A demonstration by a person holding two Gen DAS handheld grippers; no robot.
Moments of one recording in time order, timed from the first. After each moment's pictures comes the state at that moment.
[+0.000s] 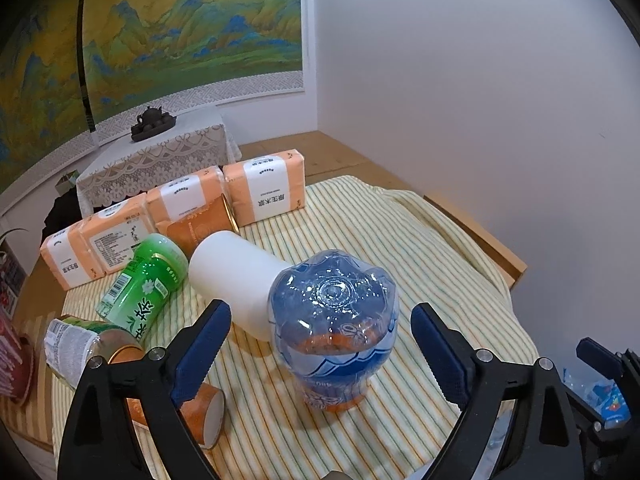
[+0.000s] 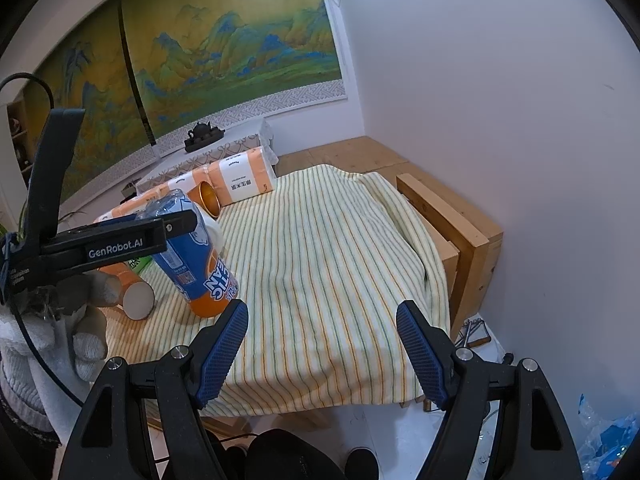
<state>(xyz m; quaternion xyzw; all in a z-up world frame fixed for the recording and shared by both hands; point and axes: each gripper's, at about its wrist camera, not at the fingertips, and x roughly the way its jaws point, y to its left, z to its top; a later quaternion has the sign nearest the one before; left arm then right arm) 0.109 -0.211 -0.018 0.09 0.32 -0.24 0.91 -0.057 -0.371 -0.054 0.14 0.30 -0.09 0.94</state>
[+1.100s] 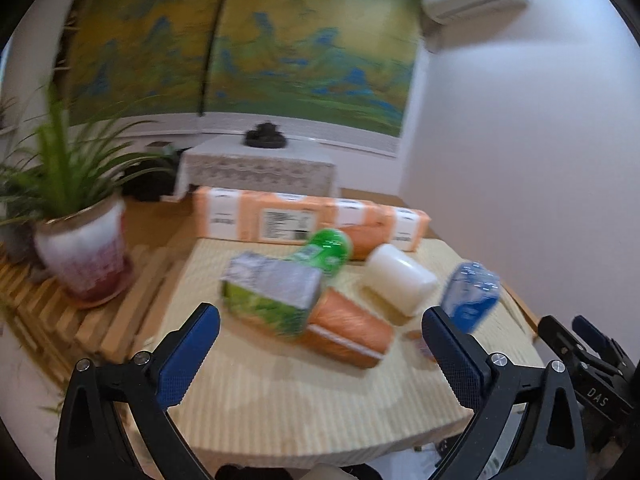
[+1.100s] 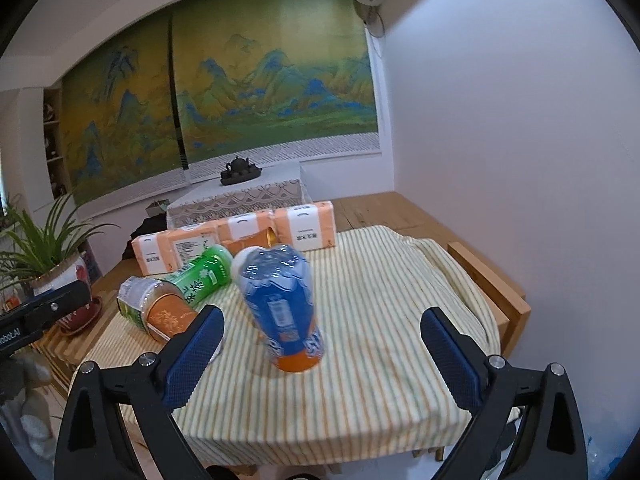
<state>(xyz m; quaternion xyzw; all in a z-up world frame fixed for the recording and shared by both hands) 0.005 0.009 0.015 -0.06 0.24 -0.10 0.96 -0.039 -0.280 -0.013 0.07 0.21 -0.06 0.97</state>
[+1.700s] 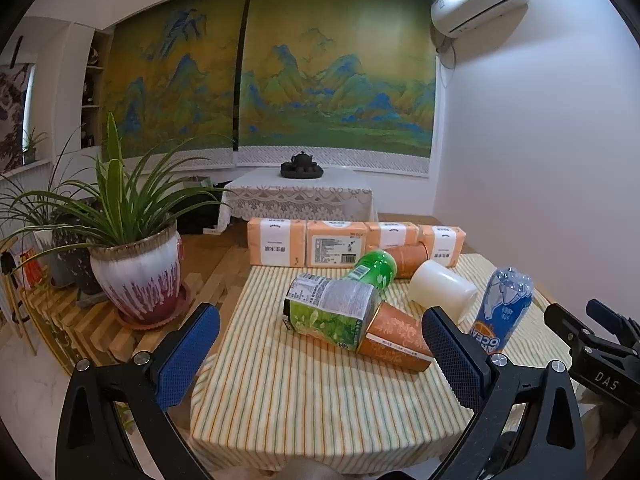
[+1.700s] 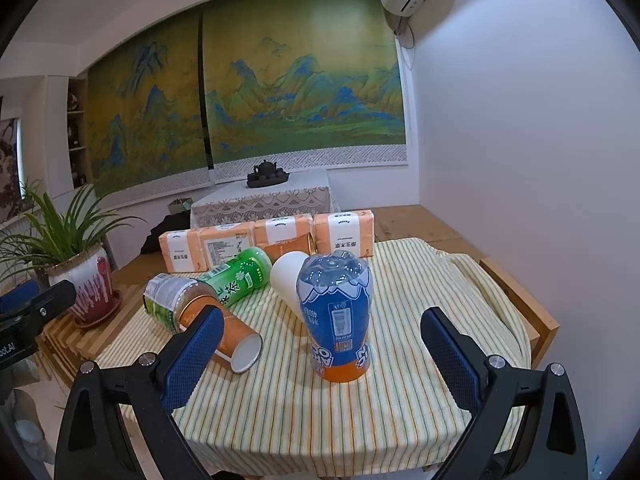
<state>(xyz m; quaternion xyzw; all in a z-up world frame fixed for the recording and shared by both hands) -0.017 0.021 0.024 -0.02 0.19 -0.04 0.98 -0.031 -0.245 -0.012 0.05 0.20 -0.02 0.98</state>
